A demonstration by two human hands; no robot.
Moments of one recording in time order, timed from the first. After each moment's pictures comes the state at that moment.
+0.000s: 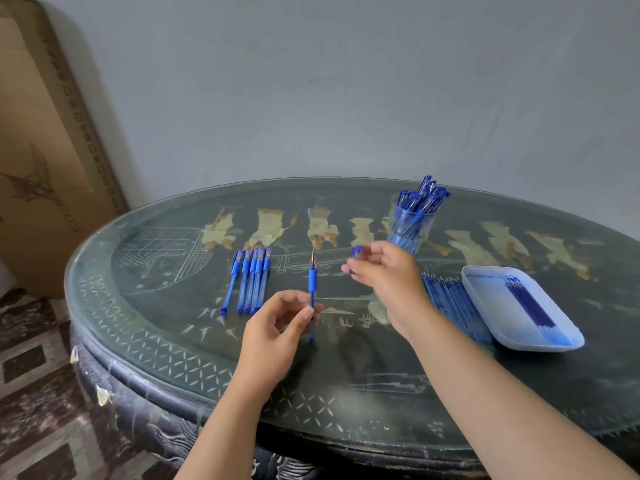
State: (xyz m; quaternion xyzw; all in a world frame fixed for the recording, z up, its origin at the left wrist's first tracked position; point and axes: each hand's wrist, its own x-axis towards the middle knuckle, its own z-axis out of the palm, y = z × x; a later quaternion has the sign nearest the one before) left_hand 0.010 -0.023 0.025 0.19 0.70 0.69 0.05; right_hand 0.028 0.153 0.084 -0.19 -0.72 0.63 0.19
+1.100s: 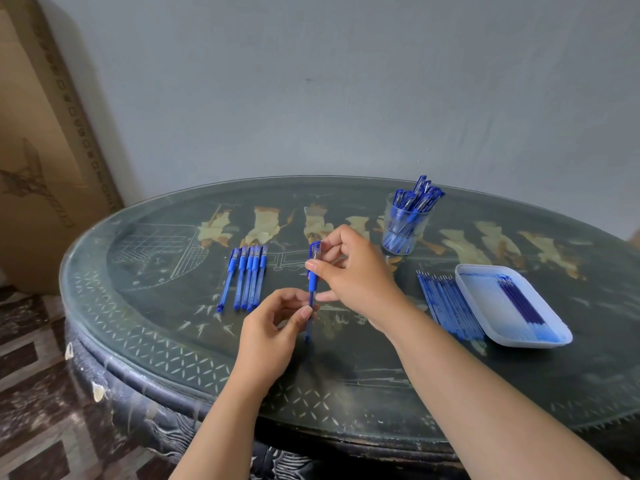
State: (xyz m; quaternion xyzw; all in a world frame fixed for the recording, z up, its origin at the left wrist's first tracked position) left_hand 0.011 -0.022 0.024 0.20 0.69 0.69 0.04; right_hand 0.034 0.114 0.110 -0.09 -0.81 0.56 0.16
